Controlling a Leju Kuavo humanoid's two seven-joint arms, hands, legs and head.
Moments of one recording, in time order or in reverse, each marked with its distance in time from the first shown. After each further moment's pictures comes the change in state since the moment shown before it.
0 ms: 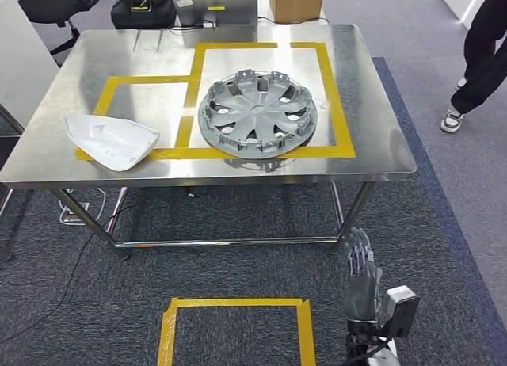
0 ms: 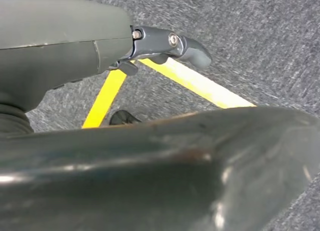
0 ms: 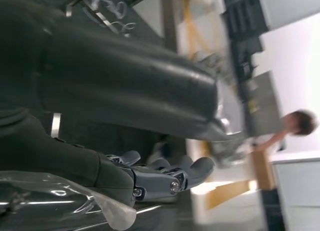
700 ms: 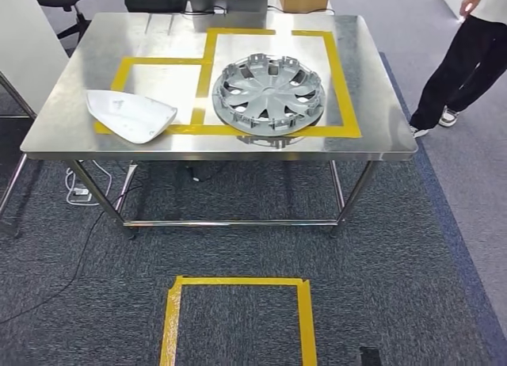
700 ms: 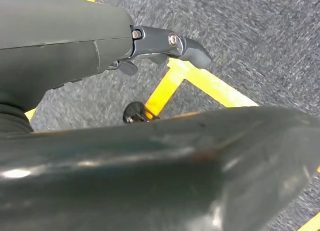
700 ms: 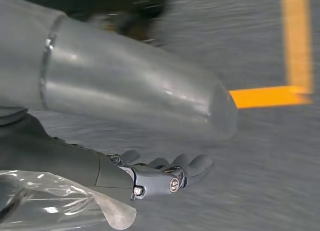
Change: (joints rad) left arm 0.011 -0.059 0.143 -0.046 -0.085 0.021 0.063; right arm -0.135 0.050 -0.503 0.988 0.440 -0.272 0.237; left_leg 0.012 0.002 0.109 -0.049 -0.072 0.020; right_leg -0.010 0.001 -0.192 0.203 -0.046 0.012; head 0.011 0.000
